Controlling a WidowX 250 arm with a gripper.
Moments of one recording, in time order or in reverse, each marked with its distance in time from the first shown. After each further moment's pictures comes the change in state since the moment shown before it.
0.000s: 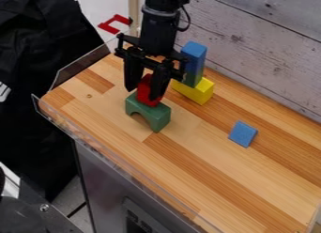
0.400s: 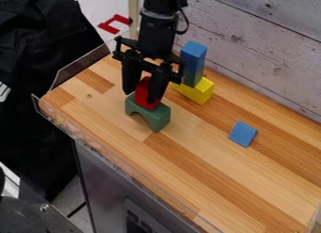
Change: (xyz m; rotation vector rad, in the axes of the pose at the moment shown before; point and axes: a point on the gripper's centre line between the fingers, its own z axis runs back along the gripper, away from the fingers) arm -0.005 0.001 -0.002 -0.008 0.014 0.006
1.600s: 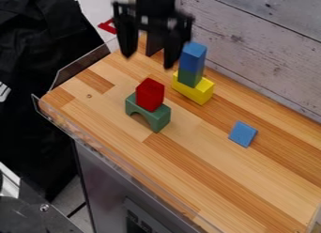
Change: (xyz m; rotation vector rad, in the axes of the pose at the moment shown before) arm -0.005 0.001 0.065 -0.061 -0.239 0.099
